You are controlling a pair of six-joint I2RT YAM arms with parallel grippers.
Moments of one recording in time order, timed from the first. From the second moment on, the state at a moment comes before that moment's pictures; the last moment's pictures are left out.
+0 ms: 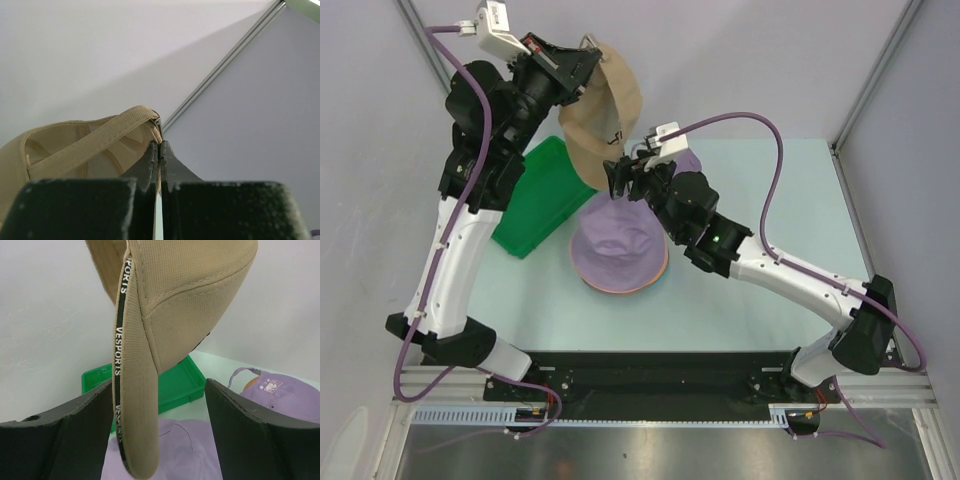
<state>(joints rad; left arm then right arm) -0.47 1.49 2.11 -0.36 0.00 -0.68 0.99 1.50 1.43 0.26 0.45 0.10</state>
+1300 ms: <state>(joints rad) -0.24 1.81 1.86 -0.14 0.42 -0.60 0.72 1.73 1.18 1.03 0.92 -0.95</state>
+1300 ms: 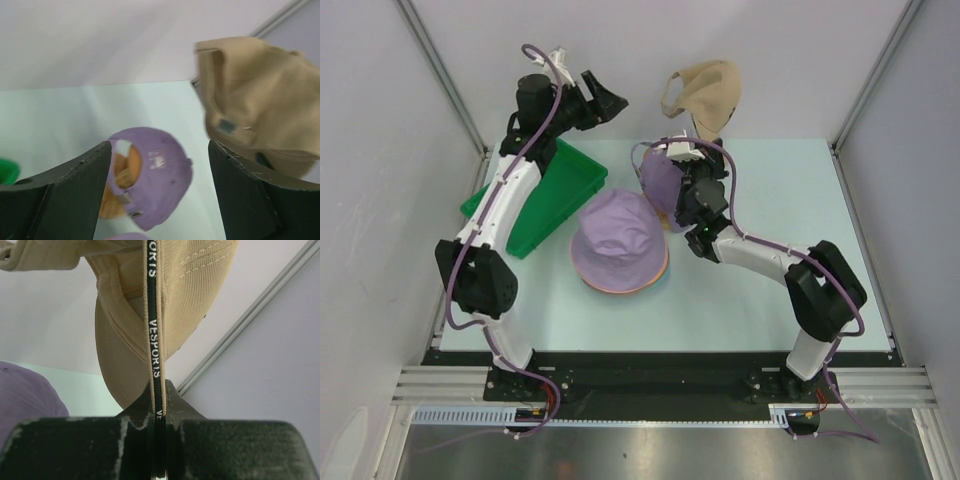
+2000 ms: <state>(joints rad) -0.21 2.03 1.89 -0.35 0.53 -0.45 0.79 1.58 1.09 0.77 0.93 -0.68</state>
